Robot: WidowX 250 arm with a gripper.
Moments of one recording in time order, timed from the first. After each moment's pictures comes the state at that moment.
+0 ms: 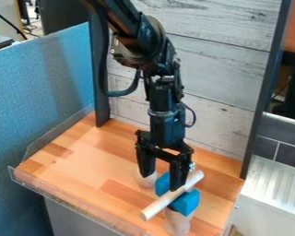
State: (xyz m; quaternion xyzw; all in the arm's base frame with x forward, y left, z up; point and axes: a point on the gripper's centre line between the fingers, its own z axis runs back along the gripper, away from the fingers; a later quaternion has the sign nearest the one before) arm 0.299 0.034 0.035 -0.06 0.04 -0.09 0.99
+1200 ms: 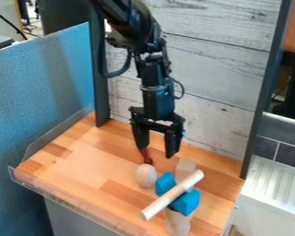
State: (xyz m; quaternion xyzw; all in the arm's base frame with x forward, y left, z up) arm 0.346 0.067 0.044 -0.06 -0.01 -0.04 1.00
